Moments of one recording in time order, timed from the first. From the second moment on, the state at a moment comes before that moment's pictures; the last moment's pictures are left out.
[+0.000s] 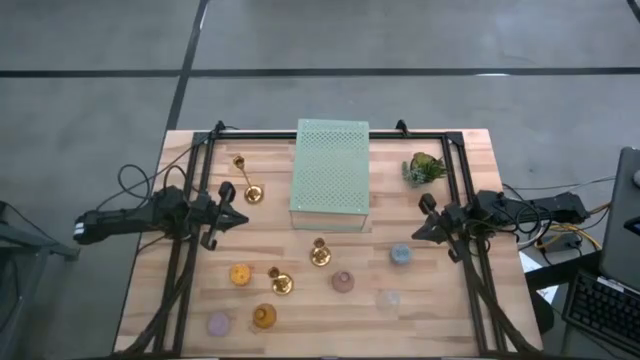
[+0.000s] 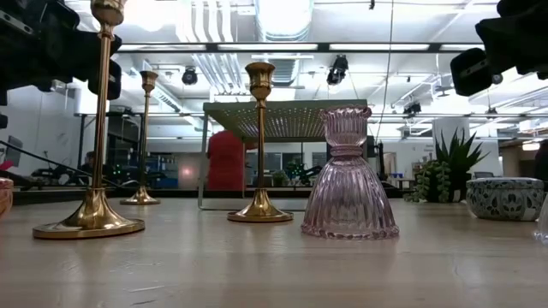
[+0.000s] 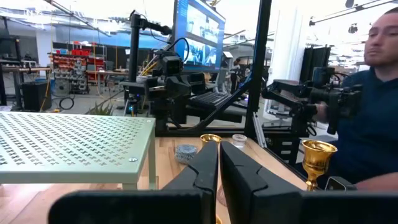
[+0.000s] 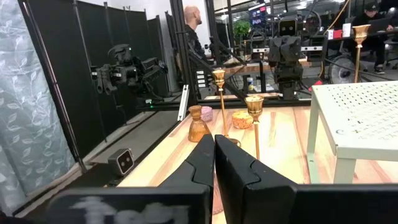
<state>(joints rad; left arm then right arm) 0.11 0.06 0.01 0.16 0.29 -0.11 0.12 0.11 0.06 0.11 -0.25 0.21</state>
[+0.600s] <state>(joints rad) 0.11 0.06 0.01 0.16 0.29 -0.11 0.12 0.11 0.06 0.11 -0.25 0.07</state>
